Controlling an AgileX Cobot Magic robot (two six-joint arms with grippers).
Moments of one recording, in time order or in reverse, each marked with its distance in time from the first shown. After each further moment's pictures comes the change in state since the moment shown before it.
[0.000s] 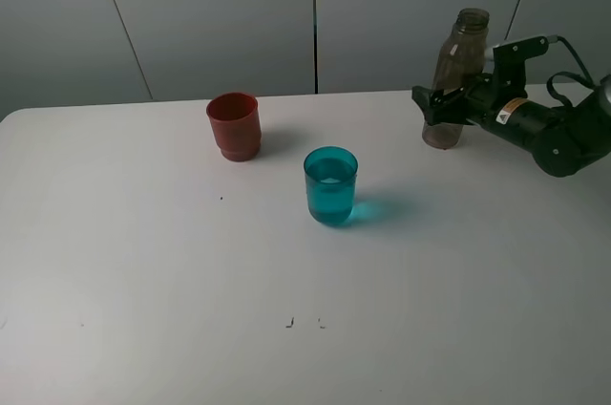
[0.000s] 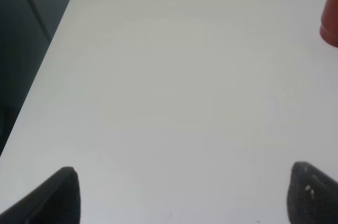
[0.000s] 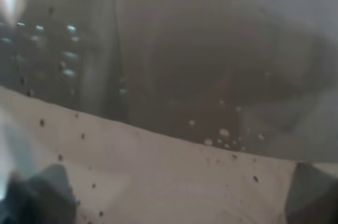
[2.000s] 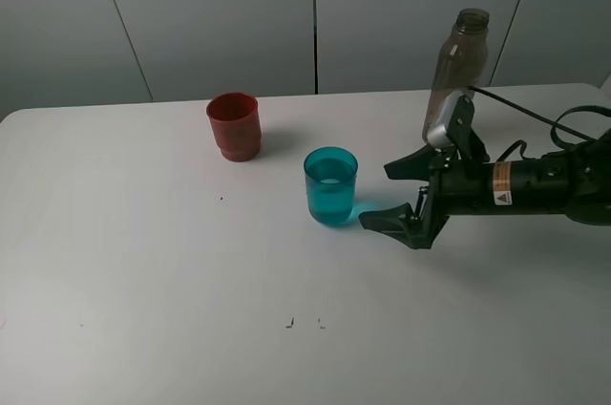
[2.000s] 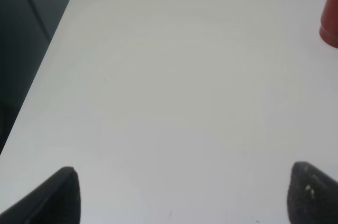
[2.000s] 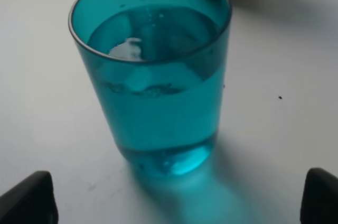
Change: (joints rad) left arm 0.000 0.000 0.000 0.000 0.000 -0.001; right arm 0.125 -0.190 0.350 -0.670 0.004 0.090
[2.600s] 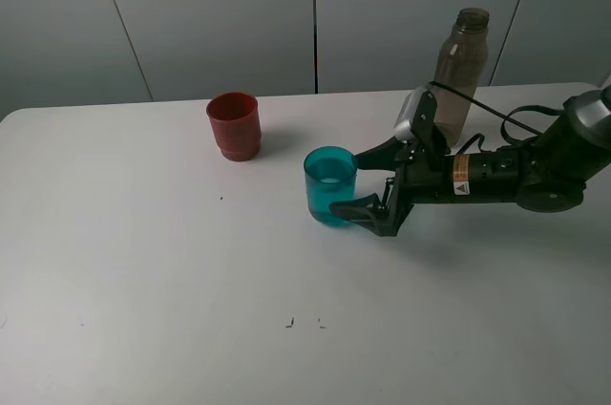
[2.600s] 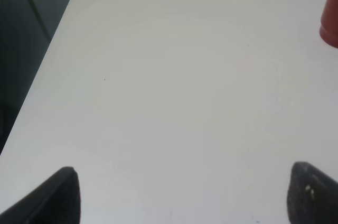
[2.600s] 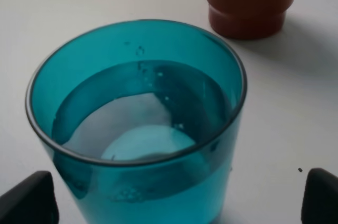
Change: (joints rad) left arm 0.000 0.000 0.000 0.000 0.000 0.000; right arm 0.085 0.115 -0.133 0.048 -0.028 -0.014
